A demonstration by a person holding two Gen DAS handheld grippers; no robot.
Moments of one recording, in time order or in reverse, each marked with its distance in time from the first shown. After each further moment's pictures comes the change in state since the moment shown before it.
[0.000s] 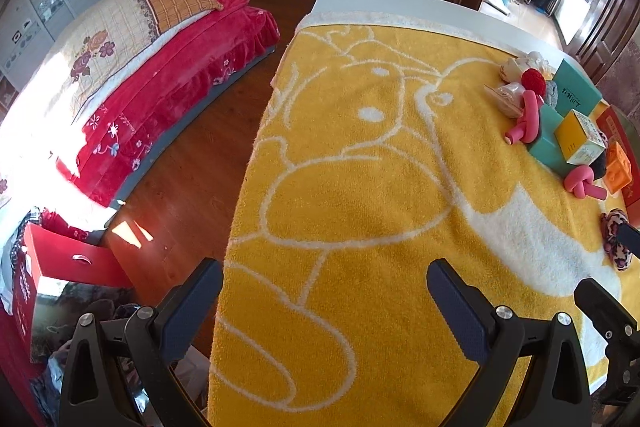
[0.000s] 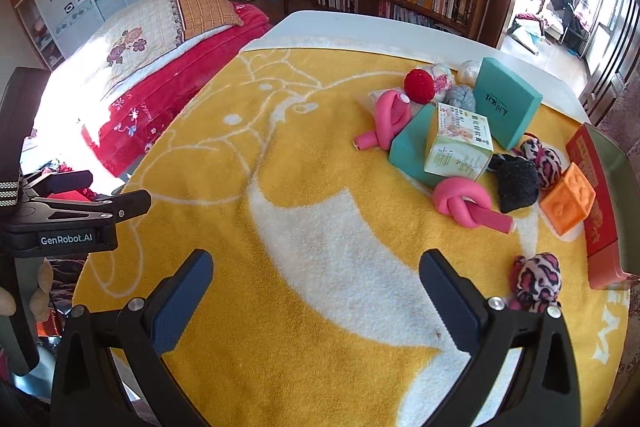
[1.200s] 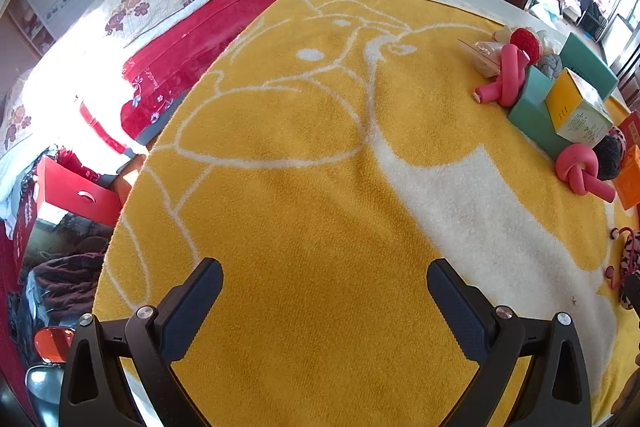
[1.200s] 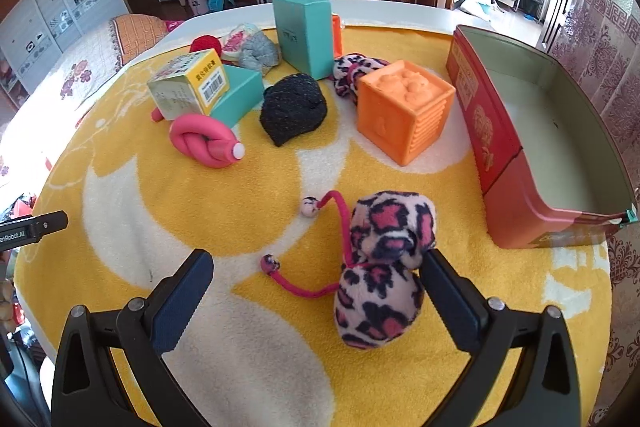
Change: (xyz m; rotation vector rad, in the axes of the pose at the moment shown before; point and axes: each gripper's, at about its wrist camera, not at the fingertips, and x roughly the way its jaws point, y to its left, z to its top) left arm 0.023 -0.110 -0.043 -0.178 0.047 0.122; right arm -0.006 -0.202 -0.058 0.110 -0.034 -0.056
